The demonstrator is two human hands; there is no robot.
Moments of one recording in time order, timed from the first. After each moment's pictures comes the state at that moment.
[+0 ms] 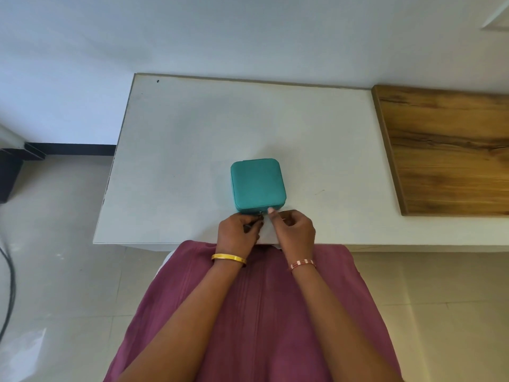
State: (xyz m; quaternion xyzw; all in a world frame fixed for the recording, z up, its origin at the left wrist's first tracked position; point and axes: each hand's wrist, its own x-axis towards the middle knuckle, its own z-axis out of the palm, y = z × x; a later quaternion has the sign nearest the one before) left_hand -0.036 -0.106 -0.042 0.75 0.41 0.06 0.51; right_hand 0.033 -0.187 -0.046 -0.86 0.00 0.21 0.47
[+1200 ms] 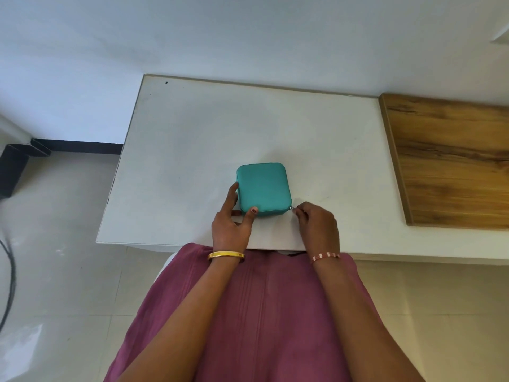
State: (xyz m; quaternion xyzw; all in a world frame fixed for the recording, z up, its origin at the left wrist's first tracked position) left_hand -0.034 -0.091 -0.041 0.69 0.44 0.18 0.54; right_hand 0.077 -0.205 -0.042 -0.93 -0.25 0.12 0.24
